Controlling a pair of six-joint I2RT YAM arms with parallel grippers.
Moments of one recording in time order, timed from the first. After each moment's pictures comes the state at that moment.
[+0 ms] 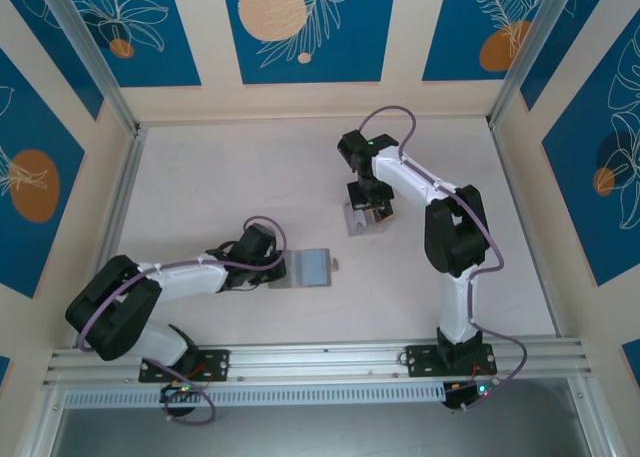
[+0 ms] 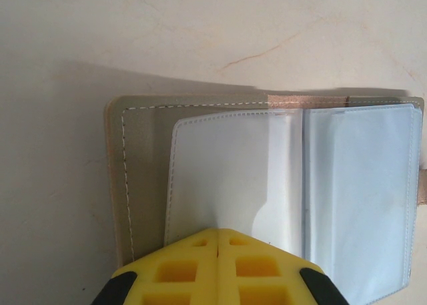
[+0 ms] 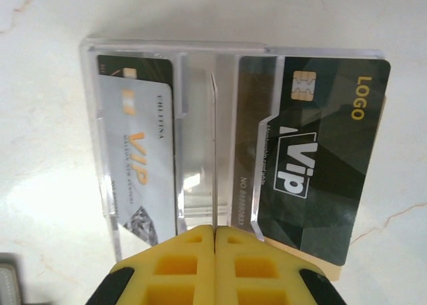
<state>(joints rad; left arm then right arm) -0.68 1.44 0.55 -0.10 0.10 -0.81 0.48 2.01 1.71 -1.19 0.16 0.31</state>
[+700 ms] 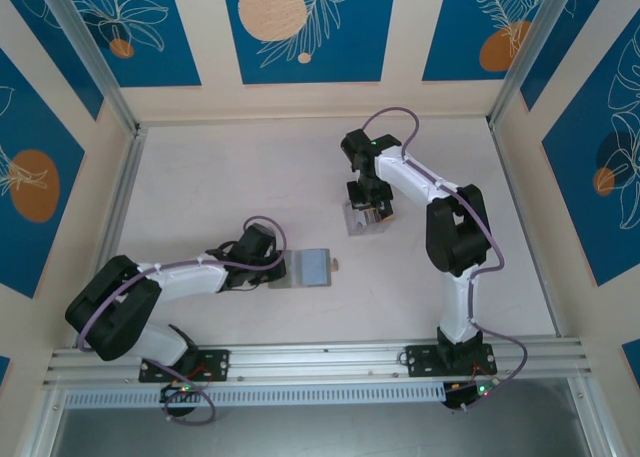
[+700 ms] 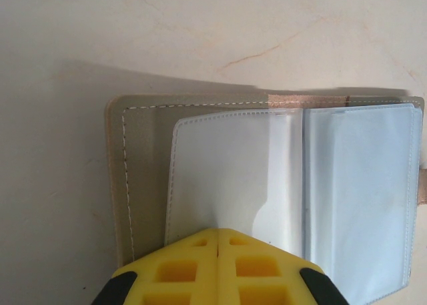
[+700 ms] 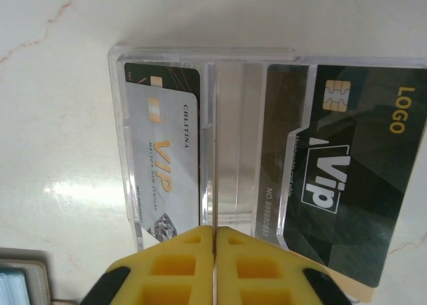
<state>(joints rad) -0.68 1.44 0.55 -0.10 0.10 -0.81 0.46 2.02 1.70 -1.15 0.09 0.31</state>
